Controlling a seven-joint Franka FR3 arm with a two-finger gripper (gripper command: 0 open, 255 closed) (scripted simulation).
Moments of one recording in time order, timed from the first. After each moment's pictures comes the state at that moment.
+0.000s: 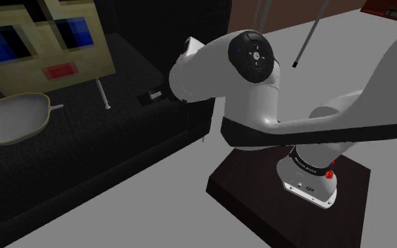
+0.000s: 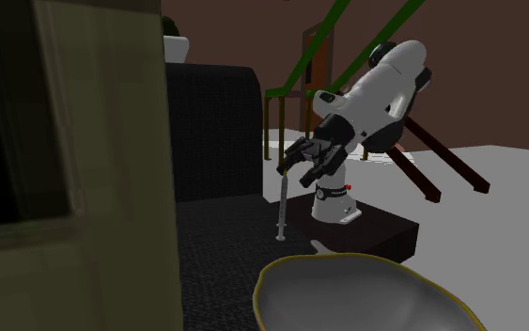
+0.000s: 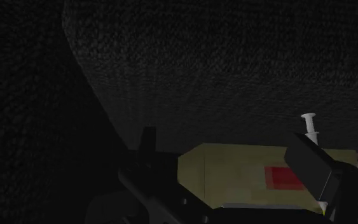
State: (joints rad) arm -0.43 -0.75 1.16 -2.62 -0.04 2.87 0.98
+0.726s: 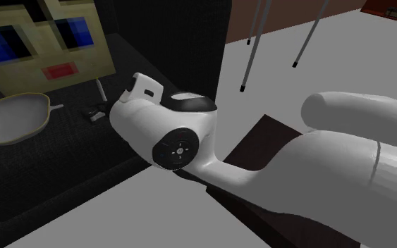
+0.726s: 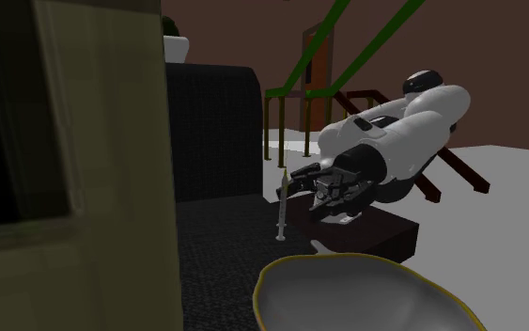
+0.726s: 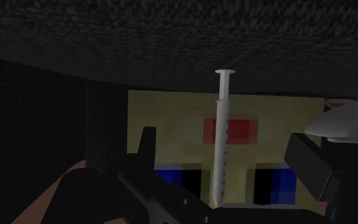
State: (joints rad) arm -0.92 -1.16 1.60 -2.29 -0.01 3.03 1.32
